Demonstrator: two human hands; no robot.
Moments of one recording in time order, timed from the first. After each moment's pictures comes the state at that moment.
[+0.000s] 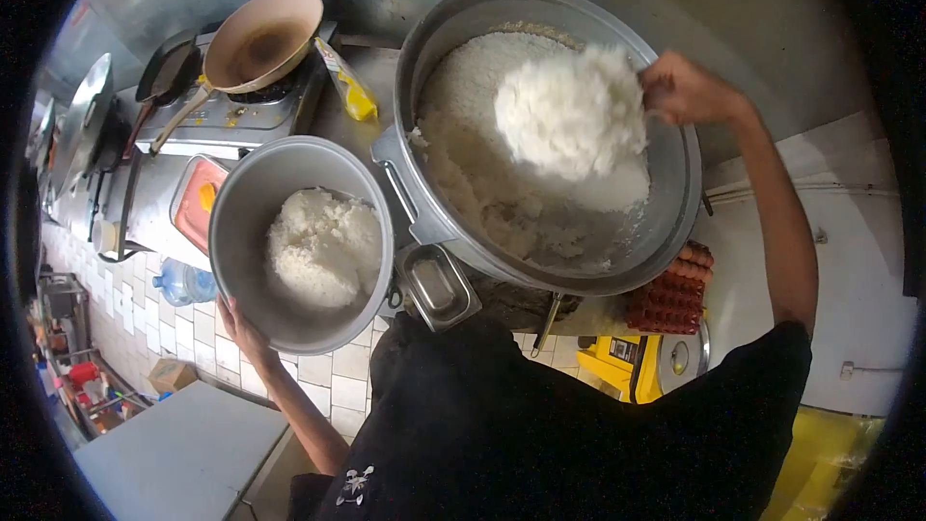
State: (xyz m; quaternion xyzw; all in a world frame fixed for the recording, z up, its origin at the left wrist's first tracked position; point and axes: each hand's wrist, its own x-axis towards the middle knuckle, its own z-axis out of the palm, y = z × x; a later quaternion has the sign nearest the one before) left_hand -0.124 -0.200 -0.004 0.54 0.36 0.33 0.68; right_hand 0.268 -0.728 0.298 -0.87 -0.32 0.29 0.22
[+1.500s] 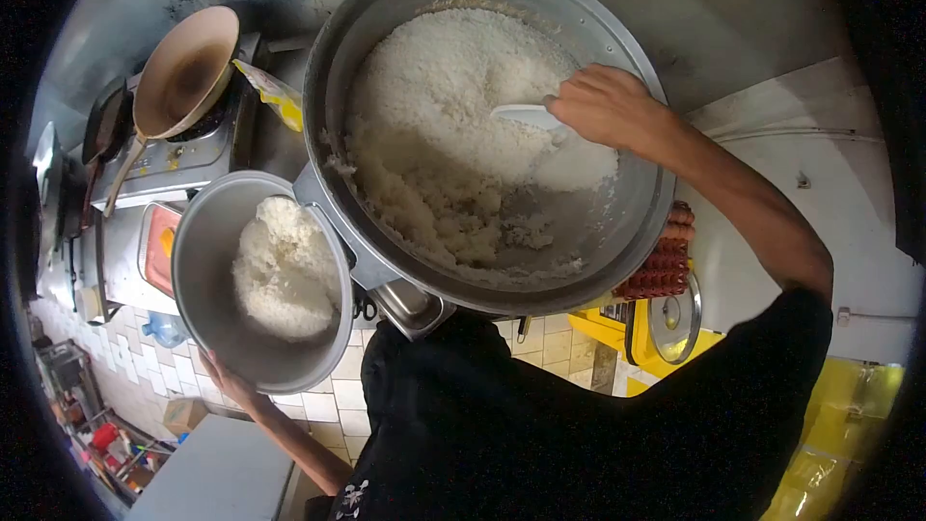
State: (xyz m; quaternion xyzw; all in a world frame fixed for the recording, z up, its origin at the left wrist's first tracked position) left_hand -0.118 -0.211 0.013 0.61 0.45 0.29 0.59; right_hand 0.227 -0.695 0.233 -0.85 -0.40 0.11 -0.32
